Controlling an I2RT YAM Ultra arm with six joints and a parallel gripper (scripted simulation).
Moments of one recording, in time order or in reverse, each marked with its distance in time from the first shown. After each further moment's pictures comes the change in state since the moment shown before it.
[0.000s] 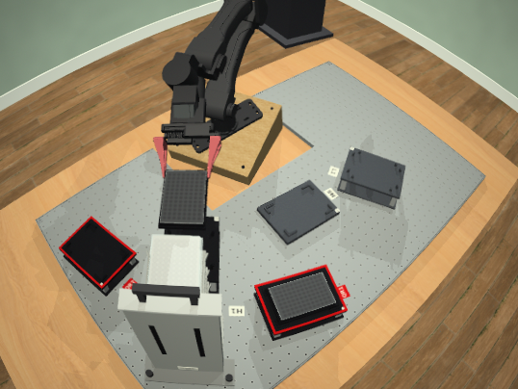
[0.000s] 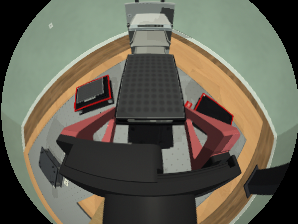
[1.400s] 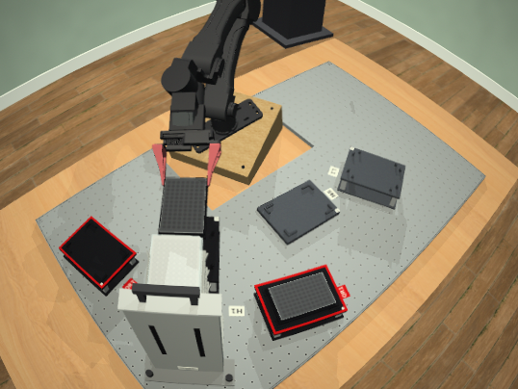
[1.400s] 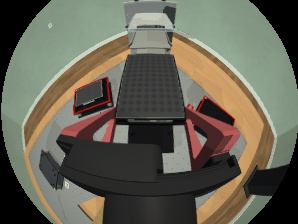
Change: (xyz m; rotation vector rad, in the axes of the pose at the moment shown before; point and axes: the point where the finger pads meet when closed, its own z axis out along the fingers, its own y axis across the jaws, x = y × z) arm -0.007 0.000 0.016 -0.003 0.012 0.001
